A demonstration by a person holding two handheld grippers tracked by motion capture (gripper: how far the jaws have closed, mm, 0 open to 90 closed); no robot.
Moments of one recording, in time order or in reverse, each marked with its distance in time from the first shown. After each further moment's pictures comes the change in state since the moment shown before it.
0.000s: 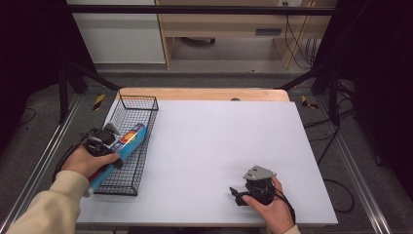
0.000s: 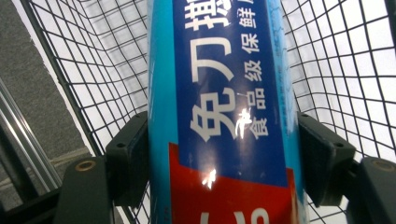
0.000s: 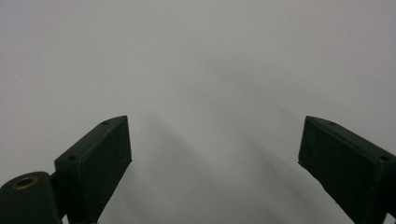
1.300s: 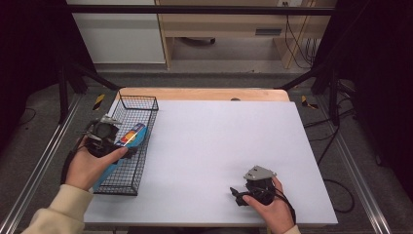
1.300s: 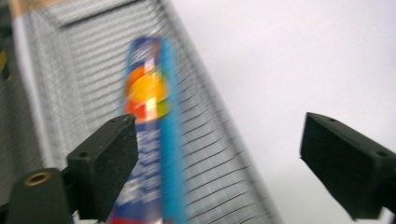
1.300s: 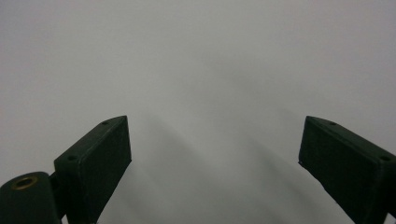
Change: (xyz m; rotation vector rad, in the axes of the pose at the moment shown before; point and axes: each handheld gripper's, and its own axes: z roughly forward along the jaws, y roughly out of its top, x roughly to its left) left arm -0.055 -0.007 -0.056 -0.544 -0.037 0.060; right arm -0.001 -0.001 -0.001 0.006 -0.005 0.007
